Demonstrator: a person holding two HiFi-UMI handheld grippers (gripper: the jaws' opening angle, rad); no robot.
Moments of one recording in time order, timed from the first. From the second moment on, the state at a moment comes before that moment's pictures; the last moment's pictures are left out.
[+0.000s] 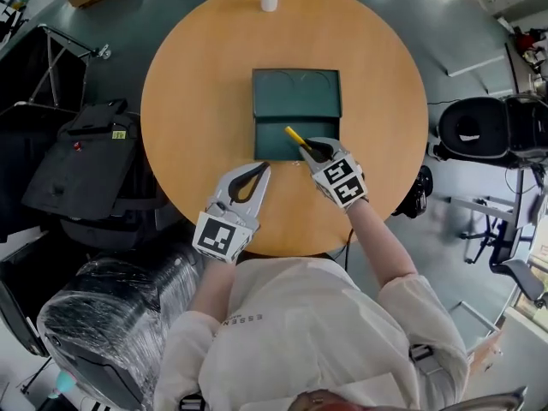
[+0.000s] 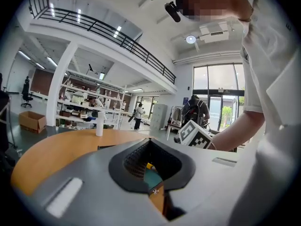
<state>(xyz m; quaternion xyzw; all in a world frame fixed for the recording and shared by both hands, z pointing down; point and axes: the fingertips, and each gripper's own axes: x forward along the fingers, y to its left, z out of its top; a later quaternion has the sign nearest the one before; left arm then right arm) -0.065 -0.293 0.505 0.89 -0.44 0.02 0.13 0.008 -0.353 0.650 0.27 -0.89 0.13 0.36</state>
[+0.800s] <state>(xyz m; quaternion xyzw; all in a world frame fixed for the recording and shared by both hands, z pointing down) -0.076 -0.308 0.531 0.88 -0.45 0.01 0.18 -0.006 -0.370 0.733 0.21 -0.83 0.19 0.49</state>
